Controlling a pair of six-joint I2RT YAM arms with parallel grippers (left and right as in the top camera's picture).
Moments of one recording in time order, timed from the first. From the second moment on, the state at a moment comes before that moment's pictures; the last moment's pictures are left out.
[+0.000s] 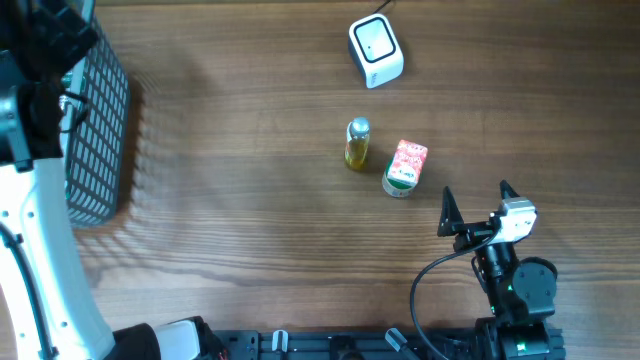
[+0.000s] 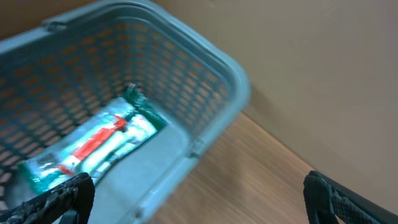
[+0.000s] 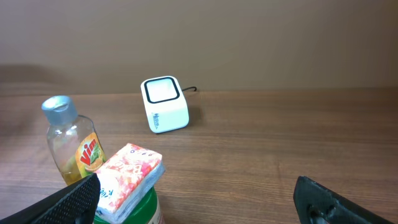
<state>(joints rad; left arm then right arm) 0.23 1.49 1.91 -0.99 -0.27 -0.43 0.09 0.07 0.01 0.00 -0.04 0.07</state>
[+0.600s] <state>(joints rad) 0.51 1.54 1.91 -0.80 -0.23 -0.06 0.09 0.07 0.01 0.00 -0.04 0.07</state>
